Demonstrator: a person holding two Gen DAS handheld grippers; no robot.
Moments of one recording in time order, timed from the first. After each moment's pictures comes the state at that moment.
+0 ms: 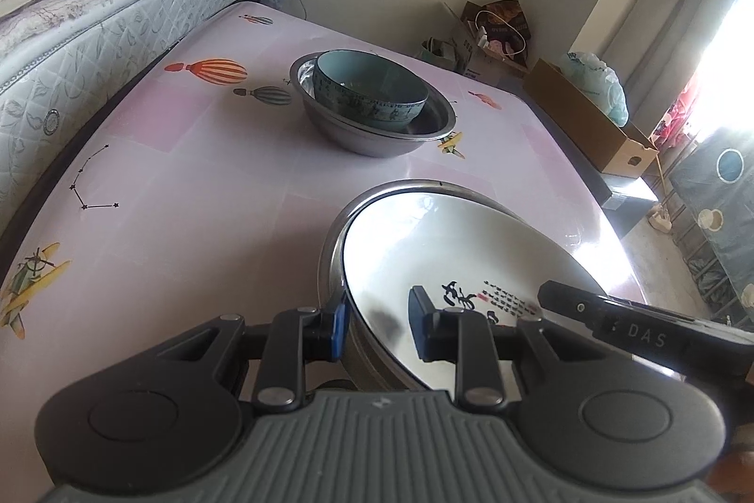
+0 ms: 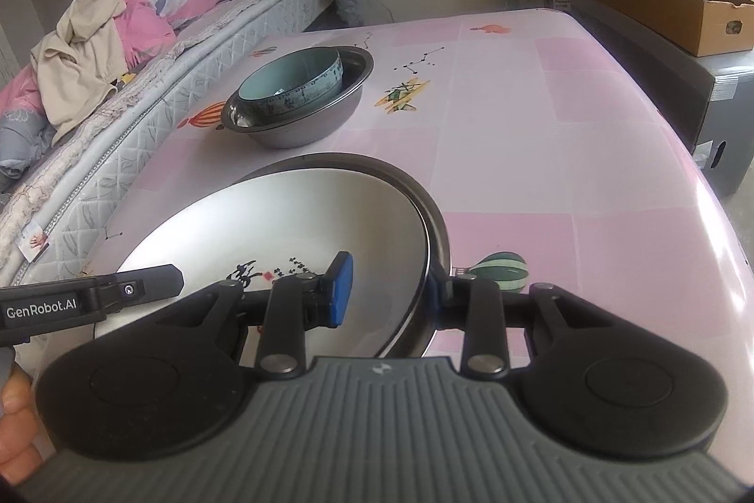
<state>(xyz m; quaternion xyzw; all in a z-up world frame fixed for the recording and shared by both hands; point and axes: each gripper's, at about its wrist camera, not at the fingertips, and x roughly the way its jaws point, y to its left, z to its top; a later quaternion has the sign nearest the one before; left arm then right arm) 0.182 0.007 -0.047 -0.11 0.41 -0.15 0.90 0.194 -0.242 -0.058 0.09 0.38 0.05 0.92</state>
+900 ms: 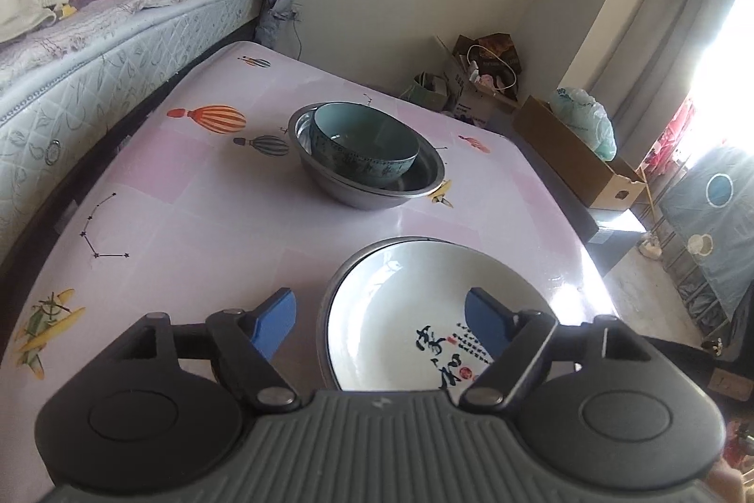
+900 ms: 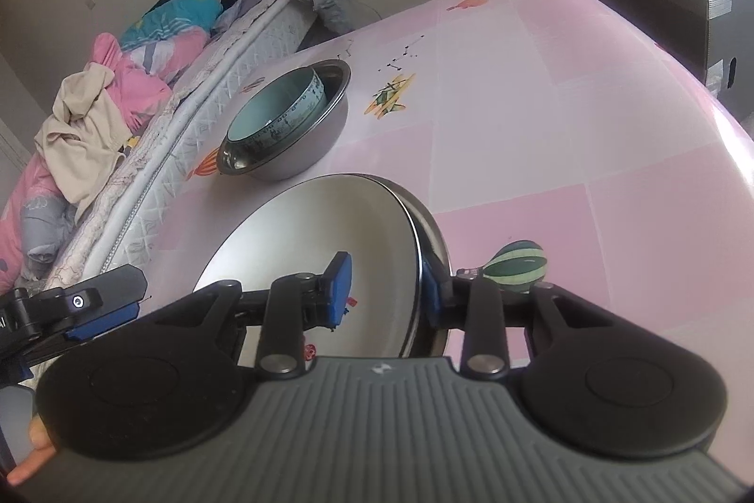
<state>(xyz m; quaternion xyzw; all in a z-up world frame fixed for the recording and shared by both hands) 0.181 0.014 -0.019 -0.11 0.37 -0.14 0.91 0.210 -0.264 -0.073 0.22 0.38 0.05 0.90</state>
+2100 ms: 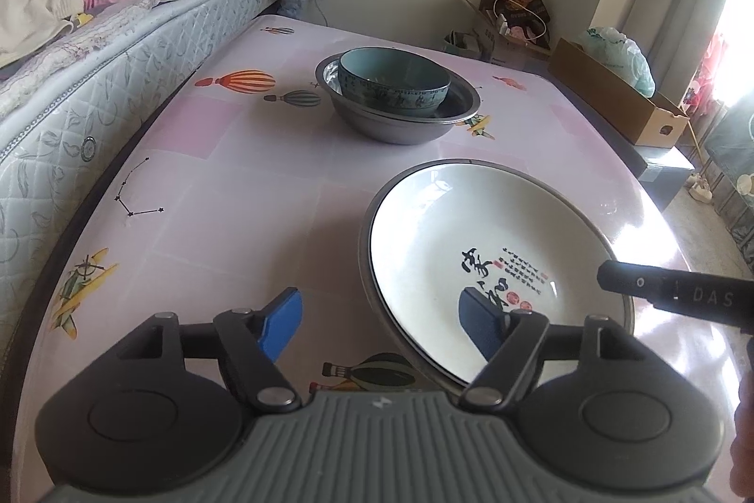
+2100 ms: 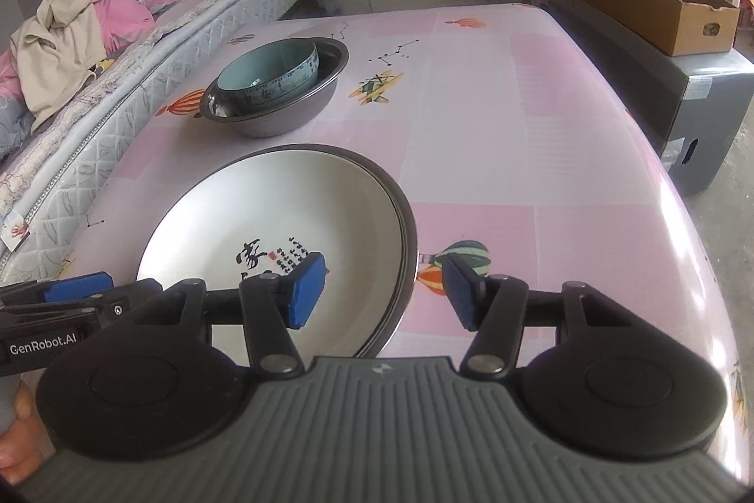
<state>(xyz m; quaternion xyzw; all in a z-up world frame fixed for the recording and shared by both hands) 0.160 0.003 -0.045 -0.04 0.40 -0.10 0.91 0.181 -0.250 -0.047 0.08 0.40 0.02 0.91</state>
